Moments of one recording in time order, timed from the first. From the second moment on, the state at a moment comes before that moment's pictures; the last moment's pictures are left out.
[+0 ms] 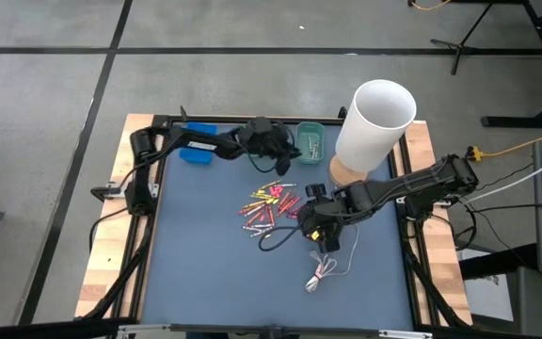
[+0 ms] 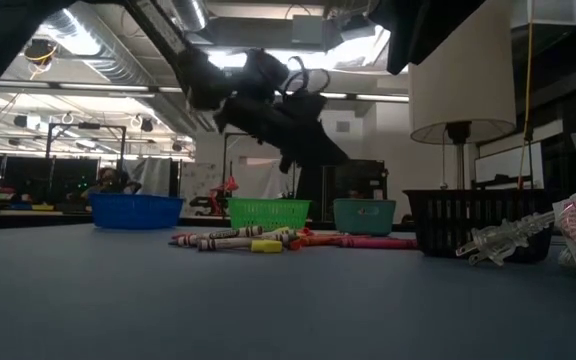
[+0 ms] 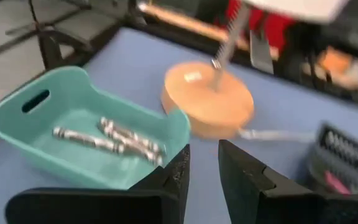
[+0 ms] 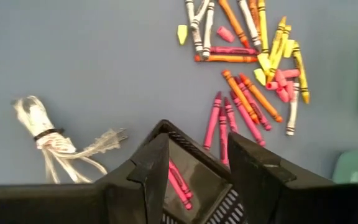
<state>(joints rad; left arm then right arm) 0.42 1.96 1.17 0.39 0.28 -0.15 0.30 1.64 1.49 -1.03 0.12 0.00</state>
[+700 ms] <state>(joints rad) 0.21 1.22 0.53 0.12 0.14 -0.16 0.29 1.67 1.49 -0.91 0.14 -0.02</state>
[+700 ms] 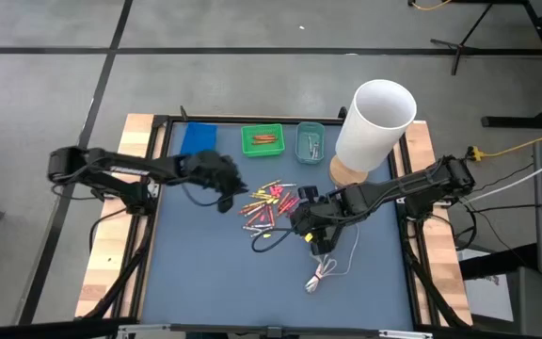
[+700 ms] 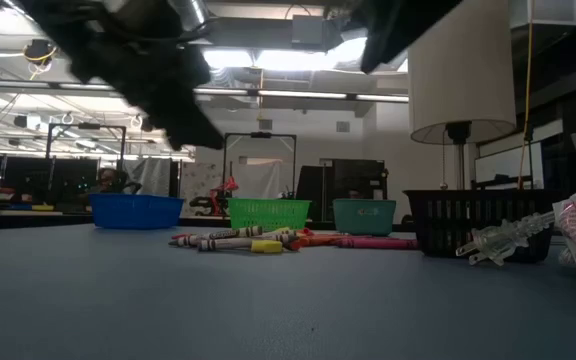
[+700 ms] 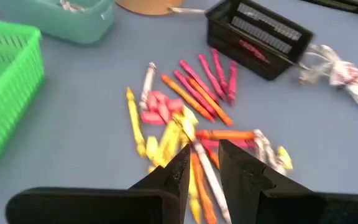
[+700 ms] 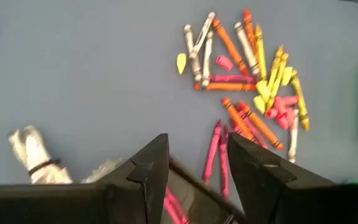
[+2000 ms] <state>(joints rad) -0.18 1.54 0.34 0.72 -0.05 -0.04 0.29 1.83 1.49 -0.64 0.15 -0.06</state>
